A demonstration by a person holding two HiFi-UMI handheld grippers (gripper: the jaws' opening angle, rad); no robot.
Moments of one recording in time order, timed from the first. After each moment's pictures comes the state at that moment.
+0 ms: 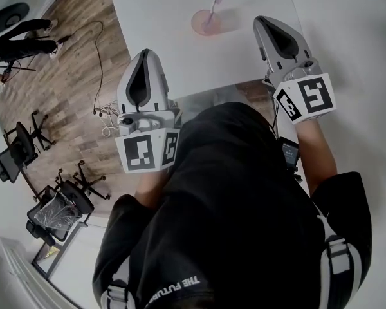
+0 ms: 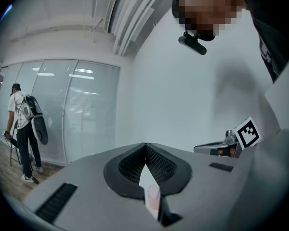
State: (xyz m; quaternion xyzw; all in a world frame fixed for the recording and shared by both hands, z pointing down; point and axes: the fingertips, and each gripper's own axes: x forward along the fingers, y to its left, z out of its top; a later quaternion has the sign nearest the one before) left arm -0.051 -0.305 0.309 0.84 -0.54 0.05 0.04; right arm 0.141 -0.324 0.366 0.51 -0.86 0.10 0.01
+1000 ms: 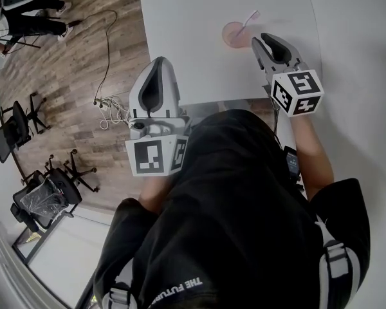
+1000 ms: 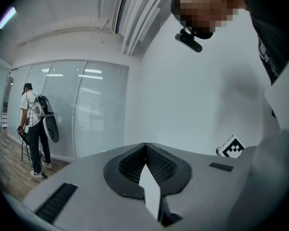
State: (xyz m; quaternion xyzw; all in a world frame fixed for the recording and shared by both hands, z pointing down) left arm -0.106 -0.311 0.314 0.82 -0.57 0.05 0.05; right arm 0.079 -0.356 0.460 0.46 -0.85 0.22 0.12
